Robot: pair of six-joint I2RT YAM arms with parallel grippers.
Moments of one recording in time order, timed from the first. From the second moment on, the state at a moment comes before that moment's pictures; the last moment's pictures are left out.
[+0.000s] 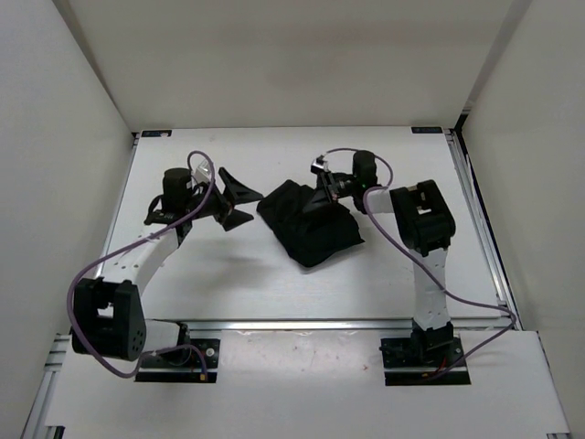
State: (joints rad) left arm -0.14 1.32 0.84 -0.01 0.79 -1.04; right arm 0.33 2.21 1.26 0.70 -1.52 1.22
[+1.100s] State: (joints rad) left arm 0.00 0.94 0.57 -0.01 0.77 -1.12; right arm 0.49 2.62 1.67 0.71 -1.57 1.22
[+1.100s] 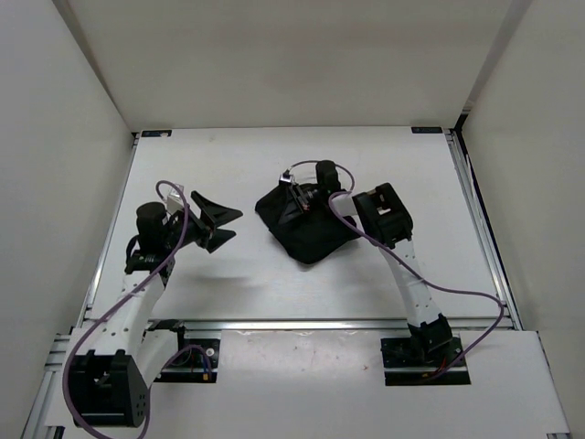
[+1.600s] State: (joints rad) left arm -0.19 1.16 0.77 -0.07 0.76 -1.05; right arm 0.40 2.12 1.46 0.69 -1.54 1.20
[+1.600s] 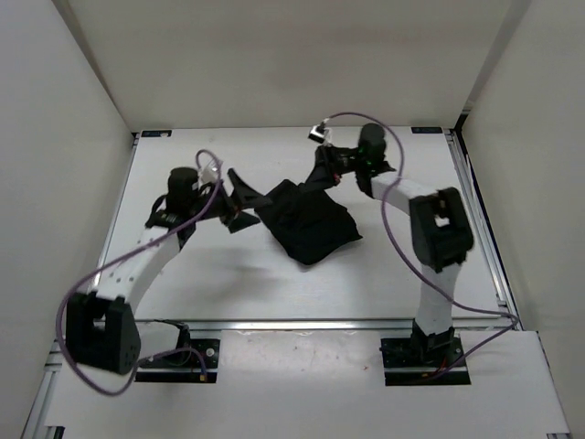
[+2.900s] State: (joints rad) left arm -0.43 2.20 2.08 -1.02 0.23 -0.11; right arm 0.03 1.81 0.95 0.89 -1.56 1.34
